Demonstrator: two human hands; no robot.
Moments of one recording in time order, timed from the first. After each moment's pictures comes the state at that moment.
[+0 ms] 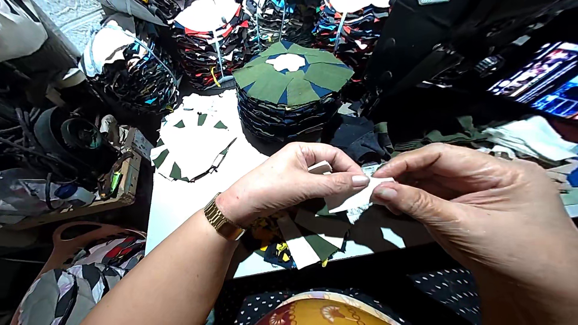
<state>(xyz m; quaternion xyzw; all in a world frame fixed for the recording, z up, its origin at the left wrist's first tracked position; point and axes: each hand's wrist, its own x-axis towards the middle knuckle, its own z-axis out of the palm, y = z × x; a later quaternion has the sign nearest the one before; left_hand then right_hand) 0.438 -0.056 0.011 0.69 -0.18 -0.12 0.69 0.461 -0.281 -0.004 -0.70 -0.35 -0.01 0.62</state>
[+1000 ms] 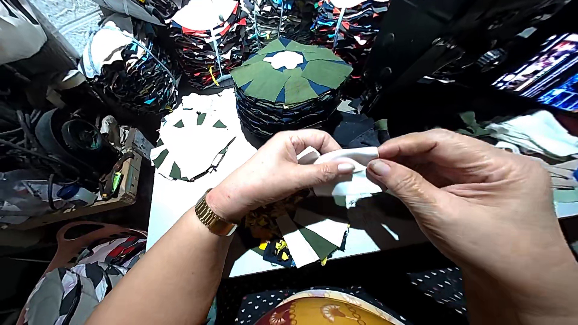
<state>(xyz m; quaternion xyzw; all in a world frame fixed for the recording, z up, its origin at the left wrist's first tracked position) 0.440 -0.048 0.016 0.74 -0.19 -0.05 0.65 0.462 -0.269 -0.002 -0.73 -0.34 -0.10 0.58</state>
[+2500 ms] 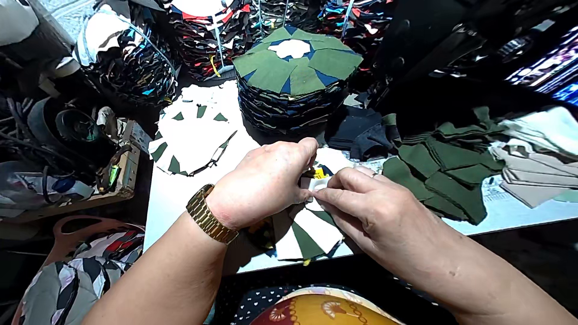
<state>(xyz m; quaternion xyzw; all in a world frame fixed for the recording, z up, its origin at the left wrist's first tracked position) 0.434 -0.046 0.020 0.97 -0.13 -0.06 0.17 0.462 -0.258 -0.041 -0.80 -0.52 -0.14 0.25</state>
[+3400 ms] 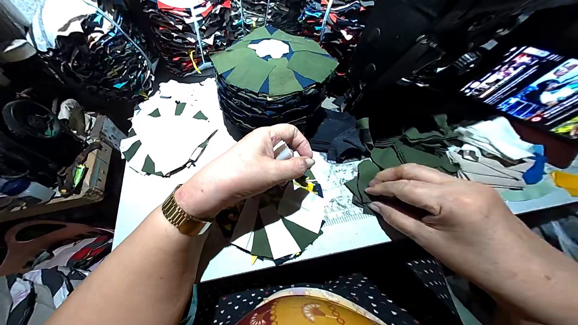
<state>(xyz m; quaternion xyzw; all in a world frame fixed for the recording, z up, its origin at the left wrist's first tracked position) 0.444 -0.042 0.014 0.79 -0.10 -0.09 0.60 0.481 -0.334 -0.027 -0.86 -0.43 -0.13 0.22</state>
